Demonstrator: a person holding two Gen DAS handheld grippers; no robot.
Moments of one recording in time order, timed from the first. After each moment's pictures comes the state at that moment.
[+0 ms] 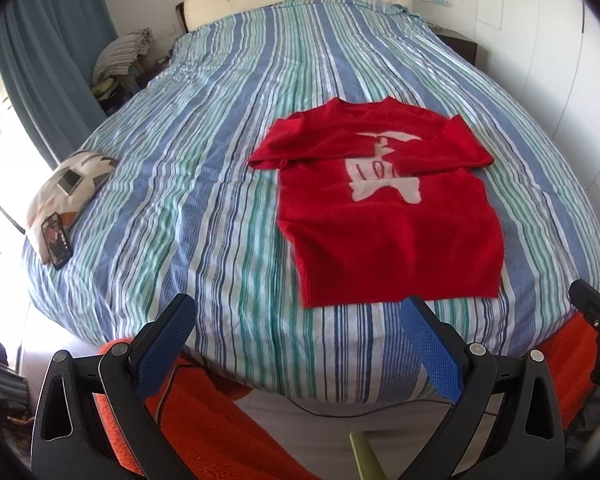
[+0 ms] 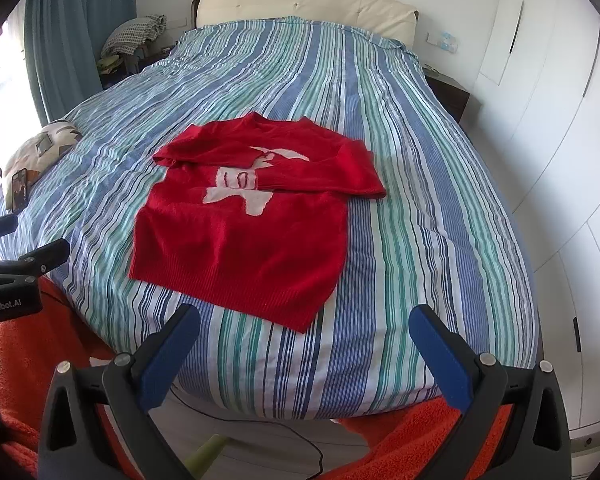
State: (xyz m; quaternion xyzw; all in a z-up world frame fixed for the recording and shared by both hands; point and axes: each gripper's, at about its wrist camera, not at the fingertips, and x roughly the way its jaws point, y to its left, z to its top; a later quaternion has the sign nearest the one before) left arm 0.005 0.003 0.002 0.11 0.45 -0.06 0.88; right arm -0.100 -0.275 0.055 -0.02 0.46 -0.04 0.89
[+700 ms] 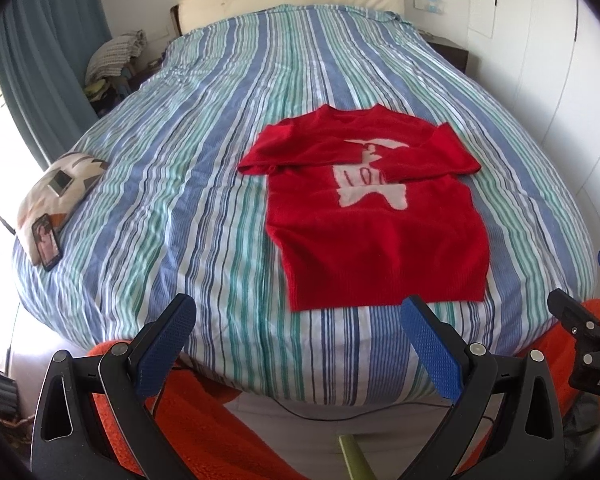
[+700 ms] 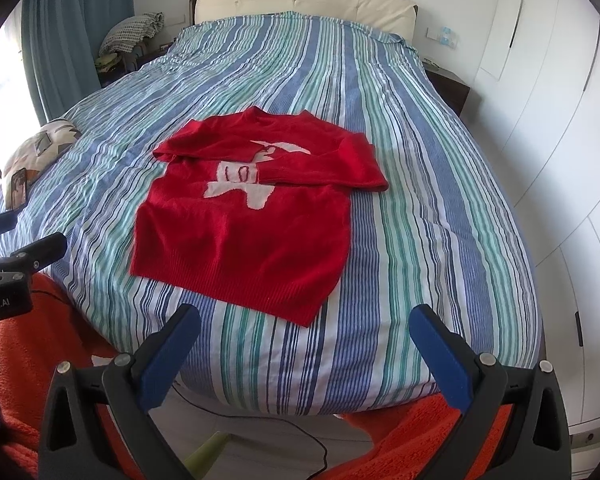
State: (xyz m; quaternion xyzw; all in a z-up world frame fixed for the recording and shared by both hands) left arm 0.000 0.001 0.005 0.09 0.44 -0.07 0.89; right arm -0.102 -0.270 0.051 -0.02 0.47 -0.04 0.88
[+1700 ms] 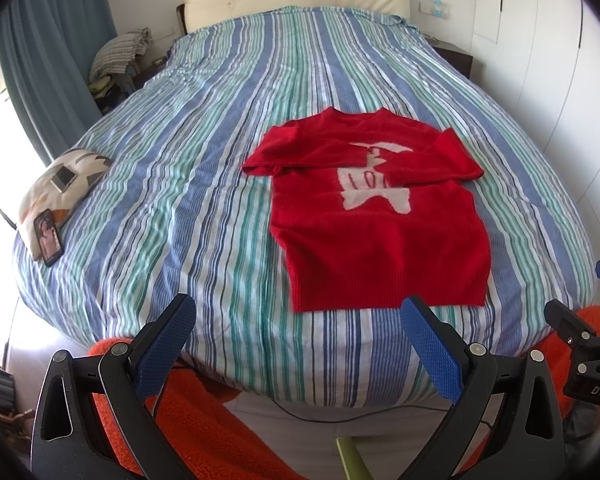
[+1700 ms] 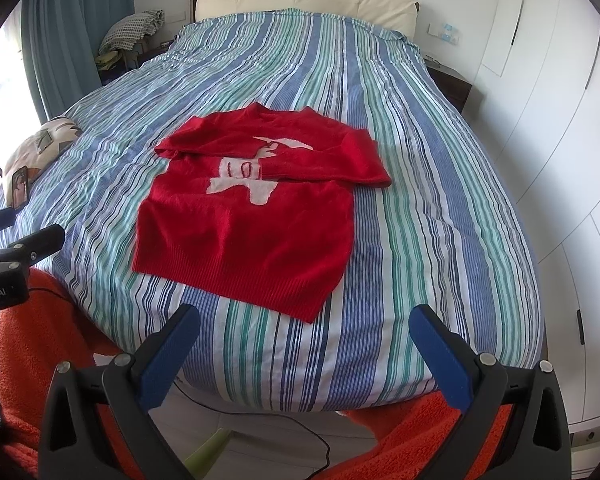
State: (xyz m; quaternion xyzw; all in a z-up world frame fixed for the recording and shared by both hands) left arm 0.000 0.003 0.005 0.09 0.44 -0.07 0.89; right arm -0.103 -0.266 0.047 -0.02 0.47 -0.04 0.88
